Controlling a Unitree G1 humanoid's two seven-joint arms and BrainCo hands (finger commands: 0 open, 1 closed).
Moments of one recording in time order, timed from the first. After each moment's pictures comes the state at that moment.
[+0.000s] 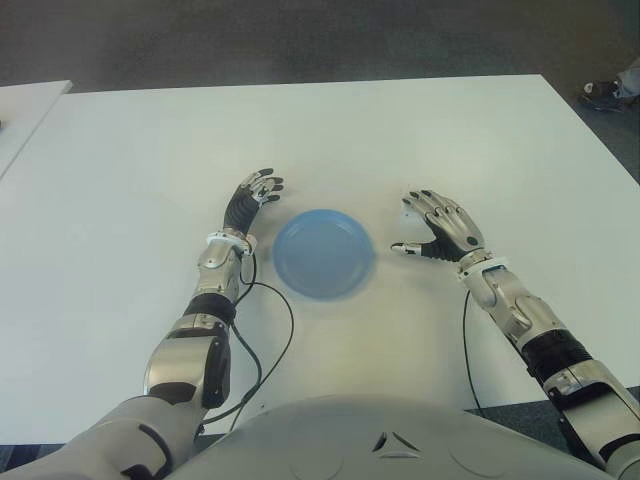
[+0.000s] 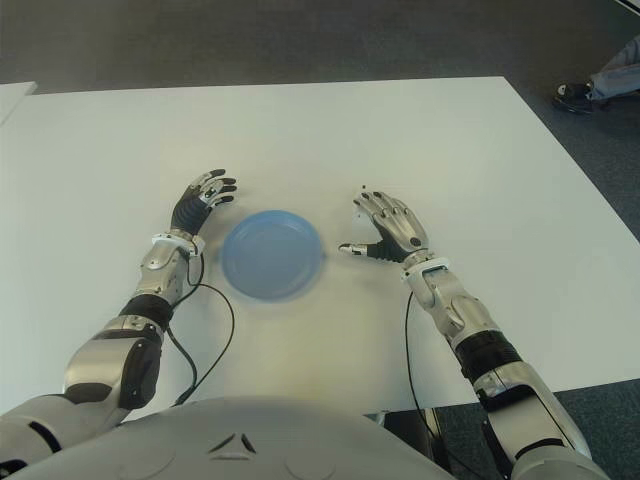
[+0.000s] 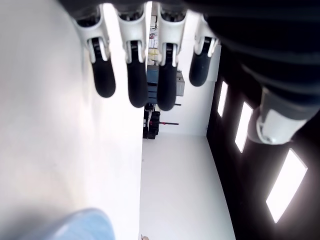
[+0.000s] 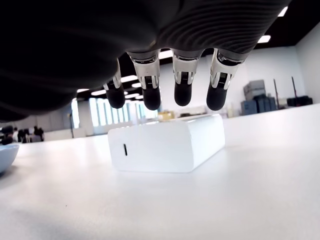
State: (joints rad) left arm -0.42 0.12 0.18 1.02 -0.16 -0.47 -0.33; right arm -0.16 -0.61 0.40 0.36 -0.84 -0.23 -0.34
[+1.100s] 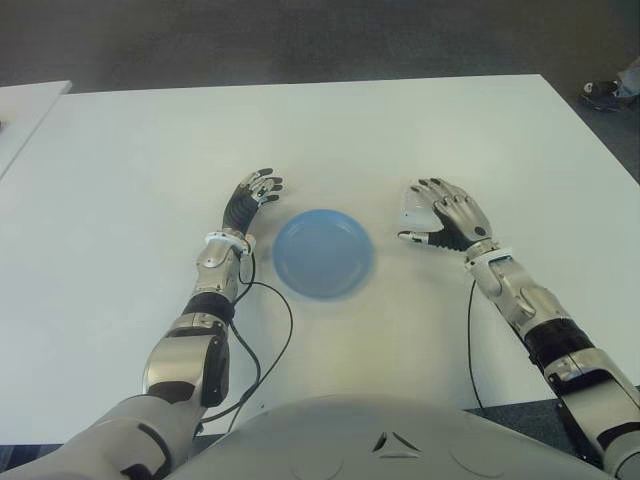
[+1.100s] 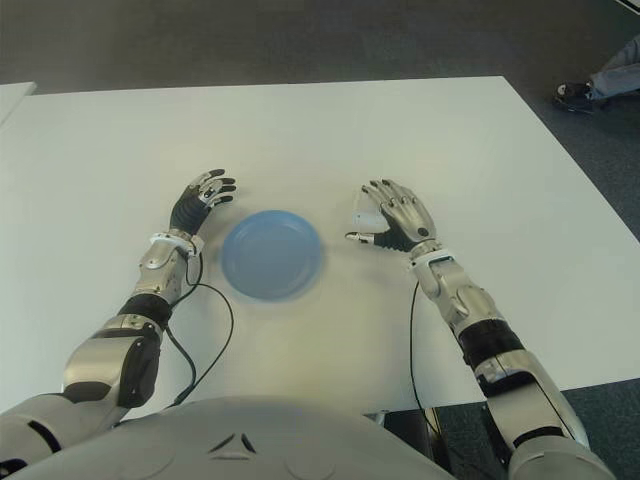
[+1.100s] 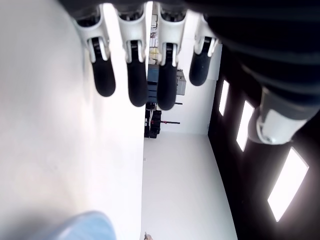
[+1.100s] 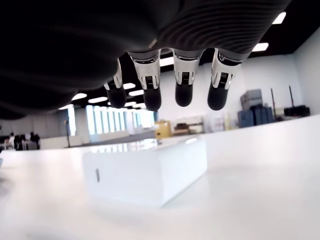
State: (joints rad) left arm -0.42 0.13 0.18 1.03 -0.16 -0.47 -0.33; right arm -0.26 -0.61 0.37 0.49 -0.86 -0.28 -0.42
